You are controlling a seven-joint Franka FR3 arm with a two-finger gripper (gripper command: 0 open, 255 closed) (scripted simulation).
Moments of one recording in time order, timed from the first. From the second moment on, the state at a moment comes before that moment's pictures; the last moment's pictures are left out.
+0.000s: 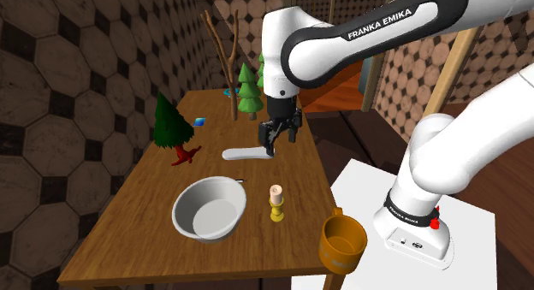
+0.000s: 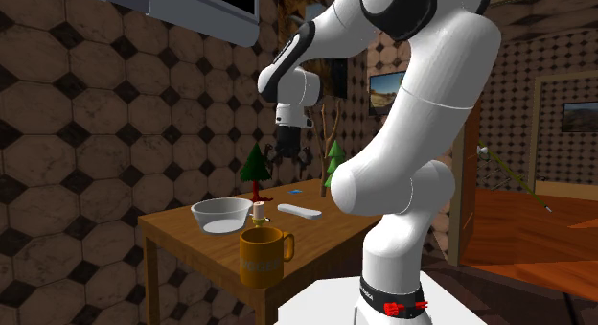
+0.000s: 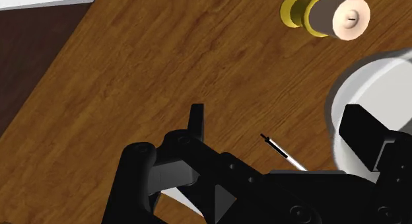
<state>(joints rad) 0.13 -0.55 0.27 -2.52 0.24 1.97 0.37</state>
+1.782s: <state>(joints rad) 0.20 -0.25 0.43 -2.57 0.33 2.25 0.48</state>
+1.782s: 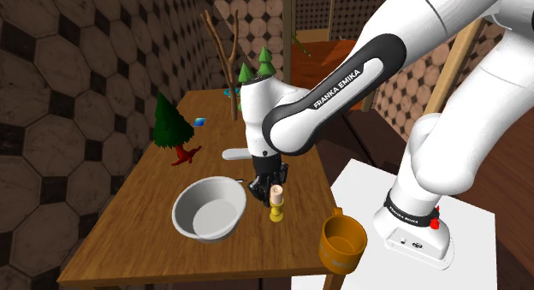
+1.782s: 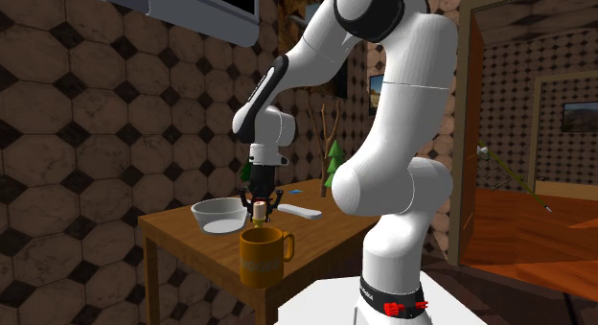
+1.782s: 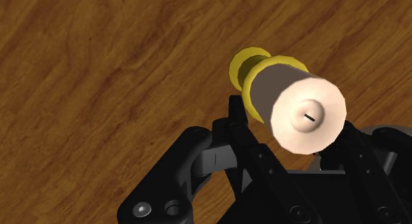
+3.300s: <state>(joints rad) 0.25 -0.45 0.46 -2.61 0.31 2.16 0.52</state>
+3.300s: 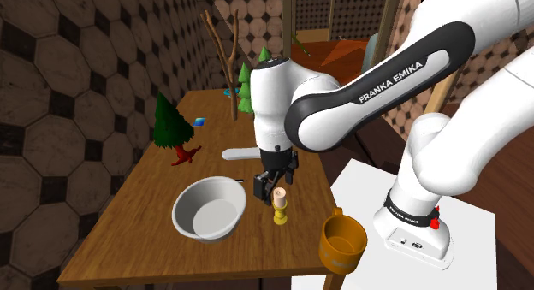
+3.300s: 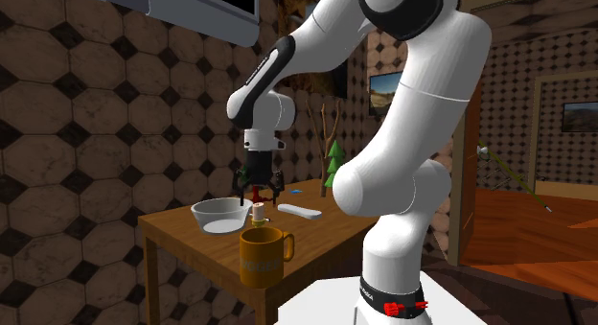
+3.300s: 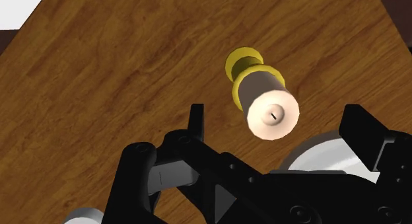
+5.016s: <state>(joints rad) 0.25 -0.46 0.46 -2.60 0.31 2.14 0.52</state>
